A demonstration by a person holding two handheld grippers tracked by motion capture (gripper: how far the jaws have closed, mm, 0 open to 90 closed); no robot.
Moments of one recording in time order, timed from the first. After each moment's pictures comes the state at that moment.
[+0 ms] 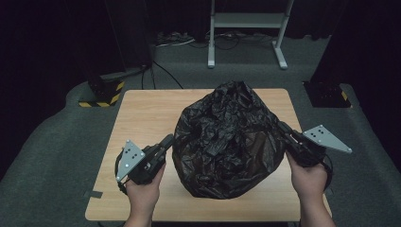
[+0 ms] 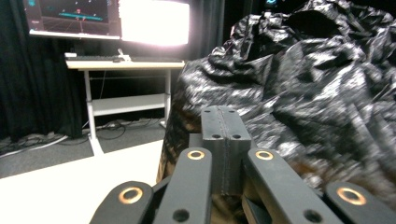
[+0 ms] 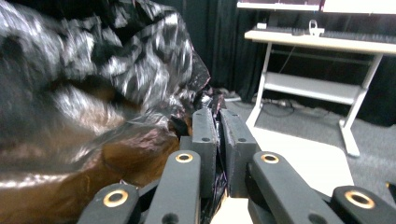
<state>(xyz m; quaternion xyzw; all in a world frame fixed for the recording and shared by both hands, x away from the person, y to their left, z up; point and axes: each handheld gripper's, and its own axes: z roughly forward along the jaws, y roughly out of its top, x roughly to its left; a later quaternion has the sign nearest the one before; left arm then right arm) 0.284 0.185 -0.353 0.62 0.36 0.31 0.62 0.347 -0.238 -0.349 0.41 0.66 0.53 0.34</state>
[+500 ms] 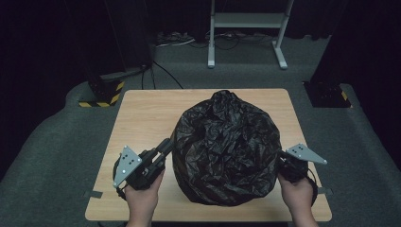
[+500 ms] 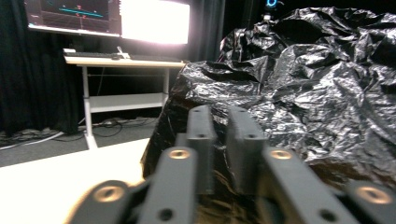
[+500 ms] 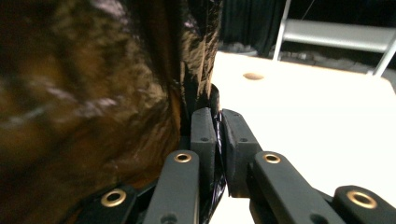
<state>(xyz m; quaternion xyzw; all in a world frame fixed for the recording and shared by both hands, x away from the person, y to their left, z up) 0.272 0.188 -0.362 0.61 0.37 0.30 0.63 0.344 -0.231 -0.426 0.44 0.70 0.49 0.27</state>
